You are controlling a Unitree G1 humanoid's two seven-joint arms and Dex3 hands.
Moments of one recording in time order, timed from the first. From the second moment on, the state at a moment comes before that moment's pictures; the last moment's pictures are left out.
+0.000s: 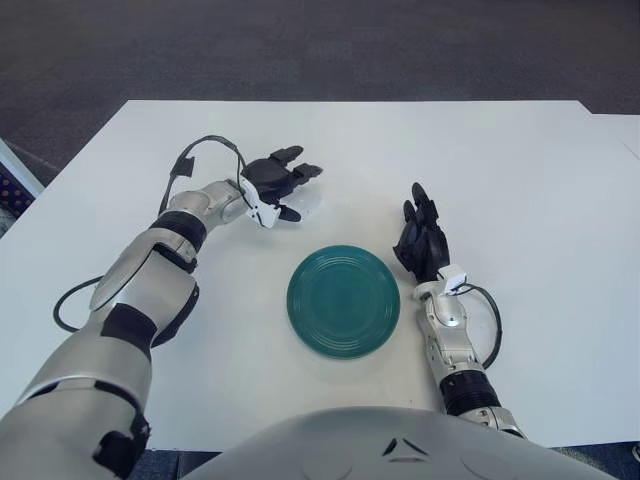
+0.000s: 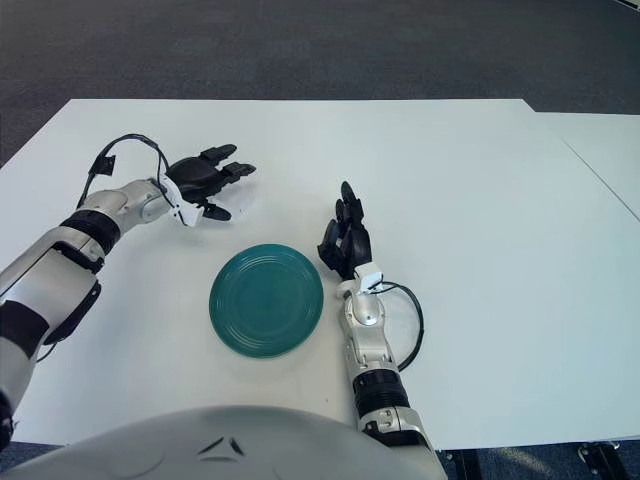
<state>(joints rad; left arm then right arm) -0.90 0.42 -0.64 1.19 0.95 -0.42 0.21 -0.03 0.12 0.05 0.43 -0.01 -0.46 -0.03</state>
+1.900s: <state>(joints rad) -0.91 0.36 -0.68 1.30 0.88 -0.40 0.14 -0.01 0.11 0.09 0.41 -0.05 -0.49 -0.03</state>
